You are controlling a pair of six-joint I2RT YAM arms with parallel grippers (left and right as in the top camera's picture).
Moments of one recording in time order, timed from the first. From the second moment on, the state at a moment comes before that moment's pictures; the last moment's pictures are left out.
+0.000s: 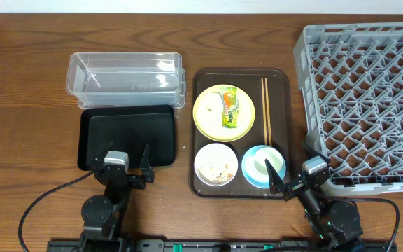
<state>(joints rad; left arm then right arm) -0.10 0.01 0.03 -0.13 0.05 -0.06 0.43 0.01 0.01 -0.07 -0.03 0.05</state>
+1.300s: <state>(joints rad) -0.10 0.07 0.10 -0.09 0.32 -0.30 0.43 0.04 0.12 -0.16 -0.19 0.16</state>
